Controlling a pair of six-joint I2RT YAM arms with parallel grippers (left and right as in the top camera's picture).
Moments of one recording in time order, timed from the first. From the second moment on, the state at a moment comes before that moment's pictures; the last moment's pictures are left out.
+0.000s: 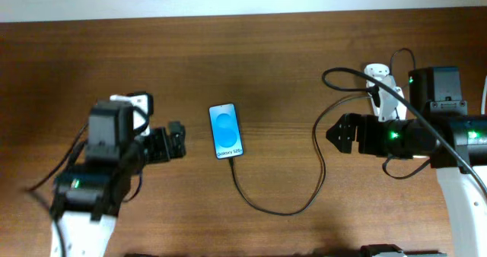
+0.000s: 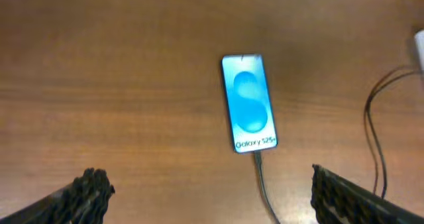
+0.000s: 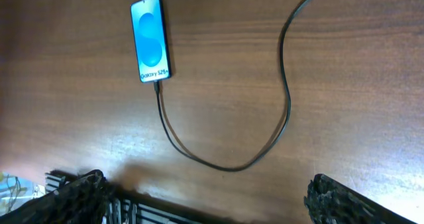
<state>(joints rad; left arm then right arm) -0.12 1.05 1.11 -0.95 0.11 -0.25 0.00 1.23 1.46 -1.42 -0.41 0.15</state>
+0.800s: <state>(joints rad) -0.12 0.27 1.11 -1.37 -0.12 -0.20 0.00 1.24 1.46 -1.22 -0.41 0.16</state>
